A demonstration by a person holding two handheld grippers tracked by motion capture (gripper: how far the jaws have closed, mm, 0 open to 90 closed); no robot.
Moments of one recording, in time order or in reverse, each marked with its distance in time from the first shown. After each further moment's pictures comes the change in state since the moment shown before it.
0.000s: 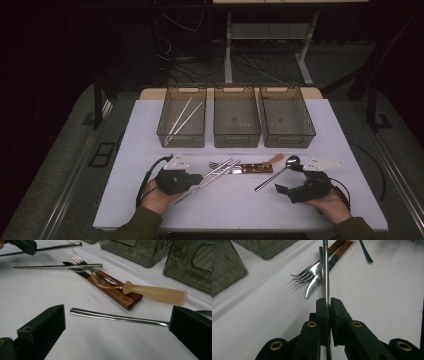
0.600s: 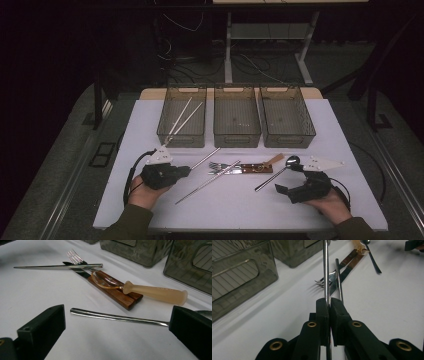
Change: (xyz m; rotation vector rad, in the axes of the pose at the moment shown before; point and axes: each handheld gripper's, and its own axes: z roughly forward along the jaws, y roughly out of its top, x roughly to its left) left arm 0.019 0.000 -0.029 -0.067 0.058 -0.034; right arm 0.000 0.000 0.000 0.000 0.000 0.000
